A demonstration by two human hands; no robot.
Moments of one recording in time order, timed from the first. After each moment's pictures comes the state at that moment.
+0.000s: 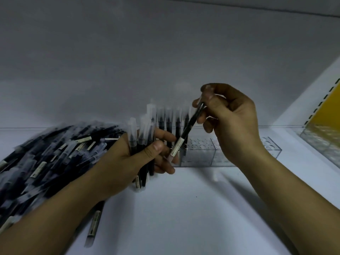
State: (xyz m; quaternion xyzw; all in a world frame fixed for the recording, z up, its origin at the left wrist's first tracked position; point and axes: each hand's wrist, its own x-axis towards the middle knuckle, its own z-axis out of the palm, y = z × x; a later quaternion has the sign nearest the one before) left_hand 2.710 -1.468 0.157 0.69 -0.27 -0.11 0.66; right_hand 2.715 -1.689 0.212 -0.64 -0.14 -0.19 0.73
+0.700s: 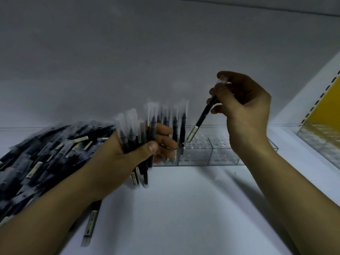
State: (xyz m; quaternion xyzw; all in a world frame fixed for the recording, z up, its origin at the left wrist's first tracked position) left_hand 2.703 -1.464 0.154 0.70 -0.23 -0.03 0.67; right_hand 2.724 -1.704 0.217 -0.66 -0.10 -0.34 0.67
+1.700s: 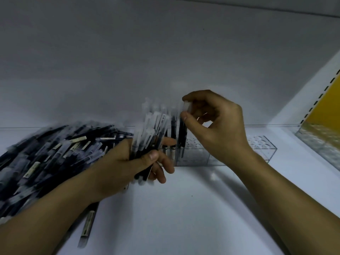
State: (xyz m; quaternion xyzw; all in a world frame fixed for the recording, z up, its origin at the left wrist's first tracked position) left_hand 2.697 -1.467 0.164 0.74 -0.28 -0.12 0.60; right_hand 2.719 -1.691 0.199 -0.82 -0.24 -0.35 0.40
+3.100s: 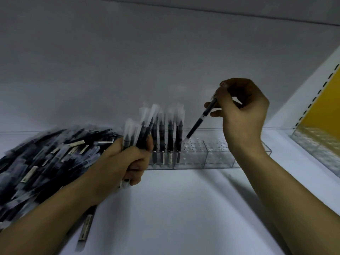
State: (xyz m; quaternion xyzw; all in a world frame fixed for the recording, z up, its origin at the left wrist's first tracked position) left_hand 2.693 -1.472 0.171 0.62 -0.16 -0.16 0.75; right_hand 2.724 -1.709 0.218 -0.66 -0.08 -0.38 0.64
